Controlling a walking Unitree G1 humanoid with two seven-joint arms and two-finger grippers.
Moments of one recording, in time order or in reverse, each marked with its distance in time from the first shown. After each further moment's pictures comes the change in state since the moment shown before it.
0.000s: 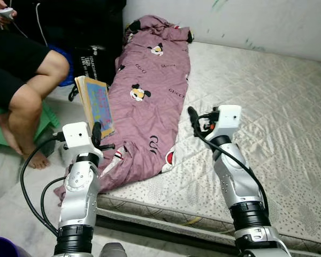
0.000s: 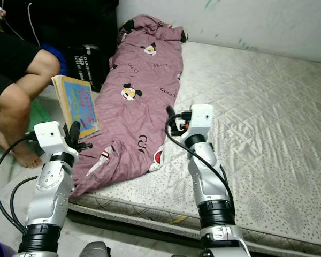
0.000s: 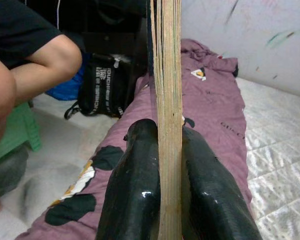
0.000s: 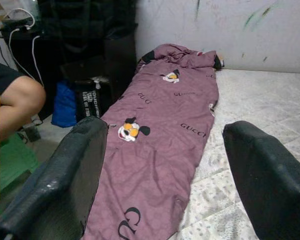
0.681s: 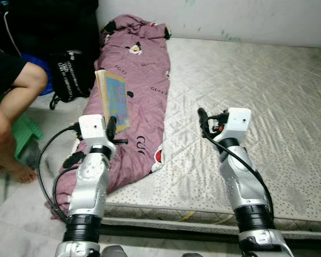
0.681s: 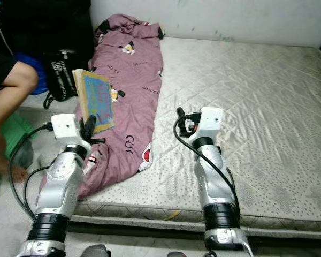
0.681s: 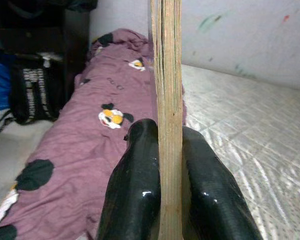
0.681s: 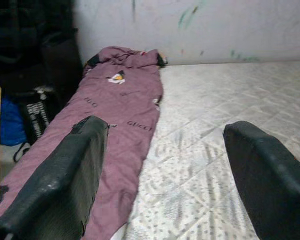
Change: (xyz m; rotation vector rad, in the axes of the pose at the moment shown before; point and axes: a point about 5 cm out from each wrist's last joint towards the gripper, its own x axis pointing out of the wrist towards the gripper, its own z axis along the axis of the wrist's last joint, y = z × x) left arm 0.015 -0.034 0.006 -0.007 0.007 -0.150; right arm -0.009 -0.022 -0.003 -0.002 -0.006 -0.115
